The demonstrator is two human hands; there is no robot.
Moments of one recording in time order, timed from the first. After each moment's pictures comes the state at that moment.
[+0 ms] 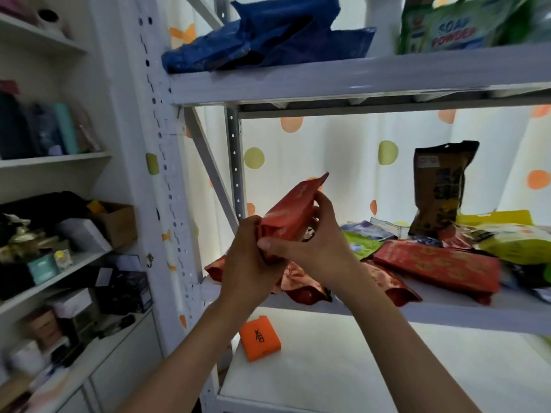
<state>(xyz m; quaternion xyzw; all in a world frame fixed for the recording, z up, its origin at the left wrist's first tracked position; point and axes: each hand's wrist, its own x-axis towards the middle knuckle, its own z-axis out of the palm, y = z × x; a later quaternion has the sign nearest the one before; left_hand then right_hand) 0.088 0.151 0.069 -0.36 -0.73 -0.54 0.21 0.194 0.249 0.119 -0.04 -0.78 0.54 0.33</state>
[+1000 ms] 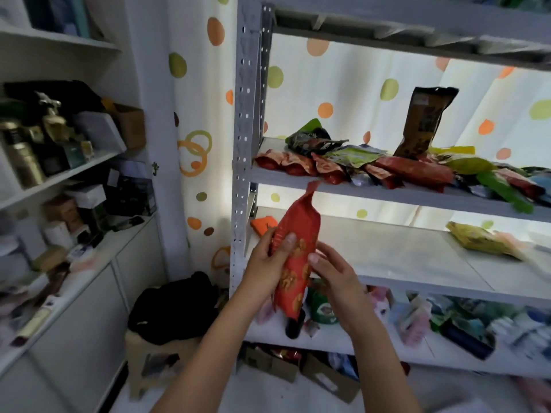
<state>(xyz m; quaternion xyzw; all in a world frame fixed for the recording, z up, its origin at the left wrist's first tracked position) 0.234 -0.090 -0.052 -0.29 -0.61 -0.71 -0.20 0.334 0.017 -0.063 -0.17 -0.63 0.71 0.24</state>
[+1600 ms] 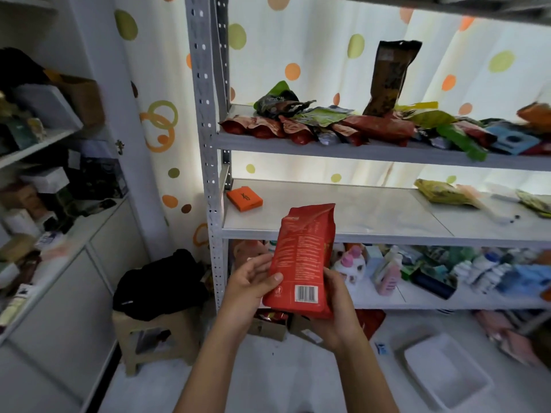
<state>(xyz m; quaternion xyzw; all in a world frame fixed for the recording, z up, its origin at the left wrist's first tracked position) 0.295 -0.116 -0.148 -0.20 -0.57 -0.72 -0.34 0.415 -0.003 -0.152 -0.31 -0.36 0.85 0.22</state>
